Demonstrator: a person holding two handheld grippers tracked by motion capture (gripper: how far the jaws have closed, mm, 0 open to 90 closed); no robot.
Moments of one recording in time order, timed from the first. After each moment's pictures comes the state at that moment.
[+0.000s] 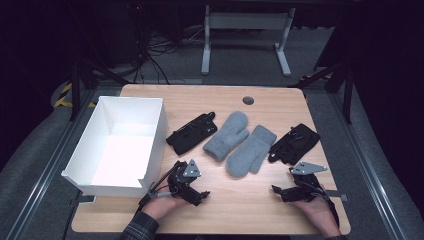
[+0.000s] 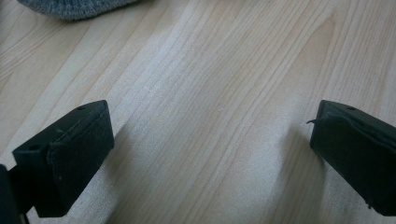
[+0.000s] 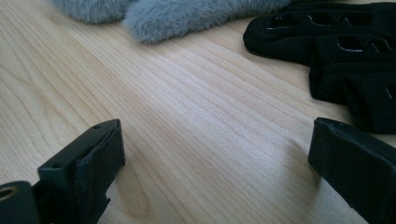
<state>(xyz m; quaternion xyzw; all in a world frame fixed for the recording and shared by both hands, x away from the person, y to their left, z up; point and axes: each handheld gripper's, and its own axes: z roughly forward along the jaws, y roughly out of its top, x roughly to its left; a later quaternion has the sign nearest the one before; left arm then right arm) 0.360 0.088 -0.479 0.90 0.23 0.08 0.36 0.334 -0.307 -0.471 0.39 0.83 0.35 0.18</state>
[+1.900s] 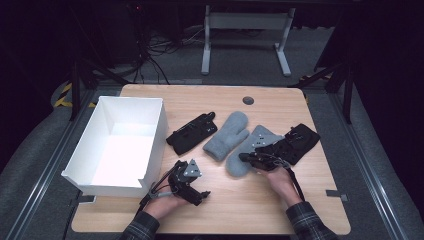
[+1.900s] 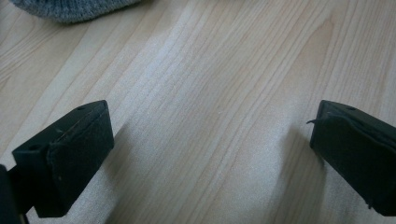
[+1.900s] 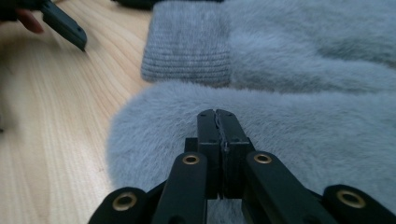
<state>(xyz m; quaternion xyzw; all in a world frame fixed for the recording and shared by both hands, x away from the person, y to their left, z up) 0.361 0.087 -0.478 0.90 0.22 0.08 0.36 0.416 -0.206 -0.448 0.30 0.86 0.39 0.11</state>
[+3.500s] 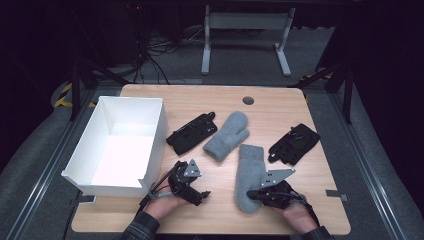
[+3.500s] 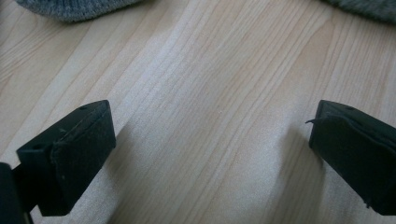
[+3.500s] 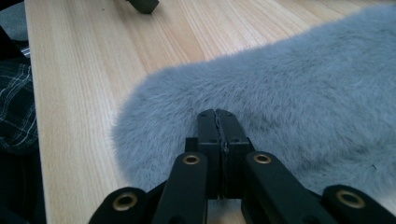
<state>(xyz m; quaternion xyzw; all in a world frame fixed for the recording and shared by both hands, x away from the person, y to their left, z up) 0.359 0.087 -0.477 0.90 0.23 0.08 0.36 0.314 -0.226 -0.452 0.23 0.90 0.37 0.06</state>
